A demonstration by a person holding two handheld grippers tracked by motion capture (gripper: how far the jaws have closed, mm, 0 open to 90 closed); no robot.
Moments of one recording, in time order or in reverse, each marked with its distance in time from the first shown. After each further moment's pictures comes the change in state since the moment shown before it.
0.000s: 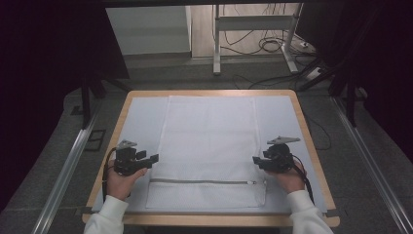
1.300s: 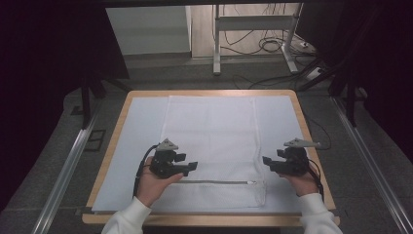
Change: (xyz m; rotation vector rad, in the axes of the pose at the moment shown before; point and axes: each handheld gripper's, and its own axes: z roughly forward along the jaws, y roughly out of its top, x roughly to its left) left arm -0.109 0.022 0.024 0.091 -0.237 0.208; right arm -0.020 -0.014 -0.032 -0.108 0.003 0.035
